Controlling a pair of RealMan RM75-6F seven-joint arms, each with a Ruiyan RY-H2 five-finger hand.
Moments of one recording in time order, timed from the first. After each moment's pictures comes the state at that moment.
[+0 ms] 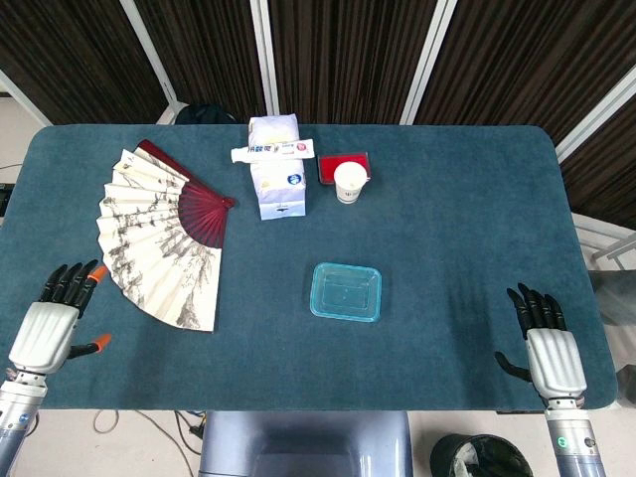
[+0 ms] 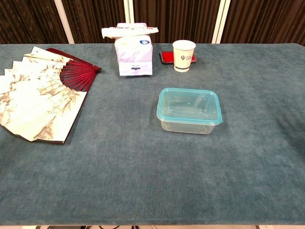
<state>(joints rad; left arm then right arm) -0.27 -1.21 0.09 -1.52 1.51 1.49 0.06 0.11 -1.26 0.06 -1.65 -1.46 1.45 -0.13</state>
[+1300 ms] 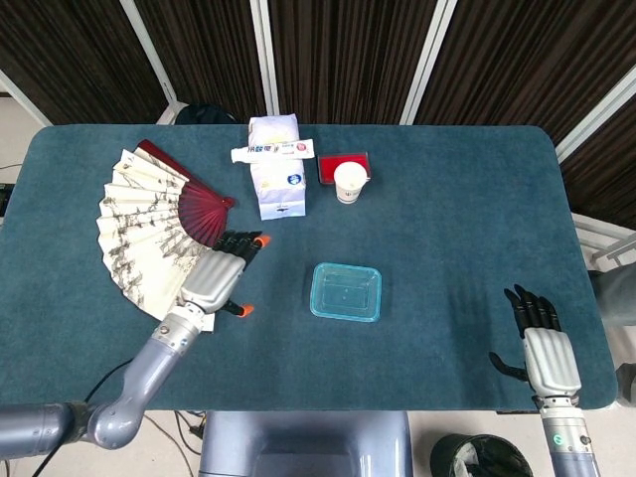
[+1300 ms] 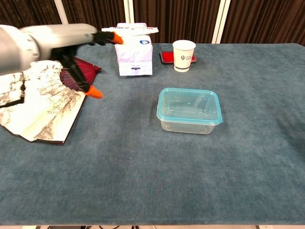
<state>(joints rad) -0.82 -1.41 -0.26 -1.90 0.78 1.01 0.65 0.11 -1.27 0.07 -1.69 -1.41 1.41 -0.10</state>
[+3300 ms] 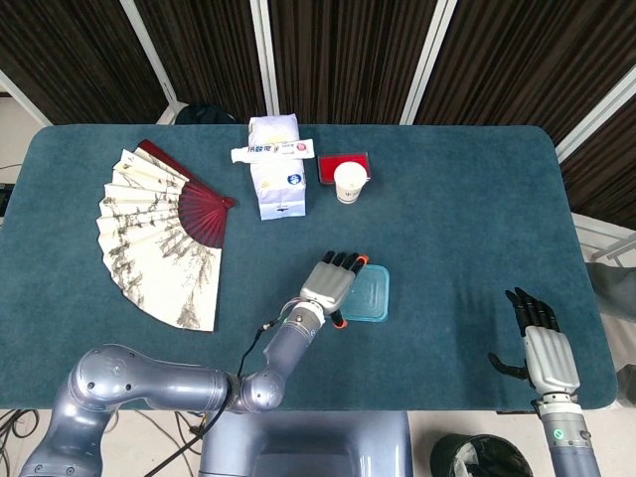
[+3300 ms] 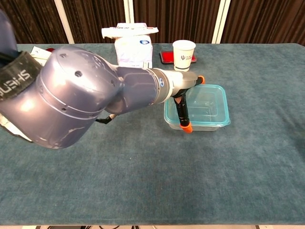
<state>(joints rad) -1.38 -1.90 -0.33 -1.34 0.23 0.90 0.84 0.12 -1.24 0.09 -1.74 -1.32 1.34 -0.07</state>
